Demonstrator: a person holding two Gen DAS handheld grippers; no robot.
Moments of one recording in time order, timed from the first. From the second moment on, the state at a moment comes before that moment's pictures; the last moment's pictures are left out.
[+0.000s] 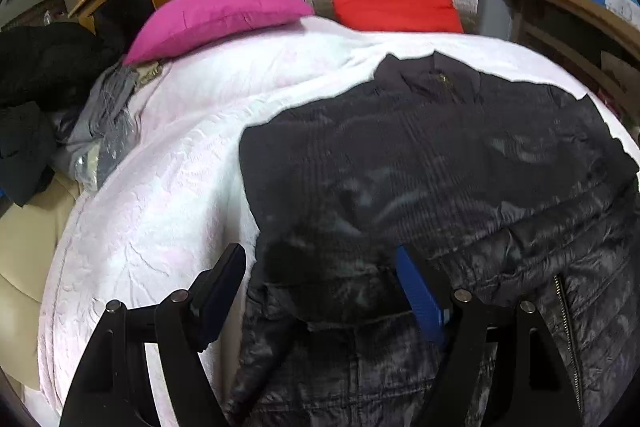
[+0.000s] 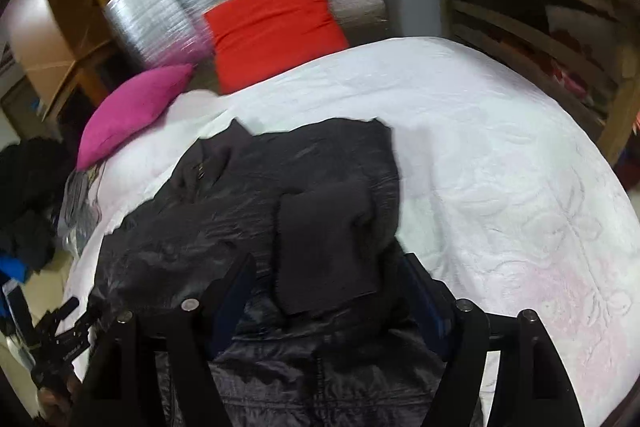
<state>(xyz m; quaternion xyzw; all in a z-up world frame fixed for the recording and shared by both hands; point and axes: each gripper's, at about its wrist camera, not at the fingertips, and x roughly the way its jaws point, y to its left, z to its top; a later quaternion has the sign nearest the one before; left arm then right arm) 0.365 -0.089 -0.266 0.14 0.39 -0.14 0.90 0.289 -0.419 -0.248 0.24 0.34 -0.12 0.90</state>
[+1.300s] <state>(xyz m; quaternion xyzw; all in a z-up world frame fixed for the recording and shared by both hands) 0.363 -0.110 -0.283 0.15 0.38 -0.12 0.91 0.330 -0.342 -0.275 0.18 0.41 -0.09 0.89</state>
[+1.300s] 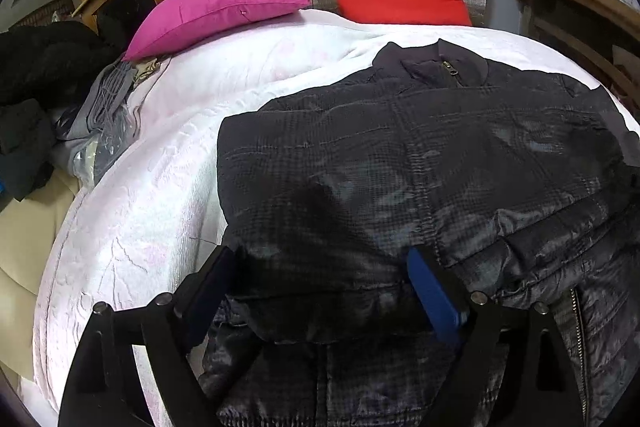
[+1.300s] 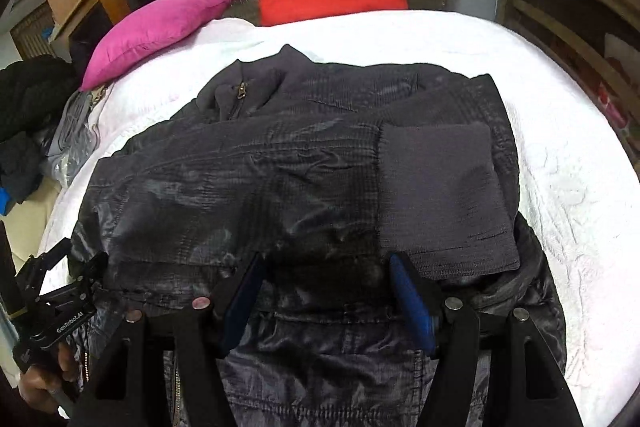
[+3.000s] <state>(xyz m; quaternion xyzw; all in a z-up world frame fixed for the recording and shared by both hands) 0.358 -0.097 -0.271 0.12 0.38 -0.12 0.91 0.317 -0.338 -0.269 0.15 0.41 -0.10 0.89</state>
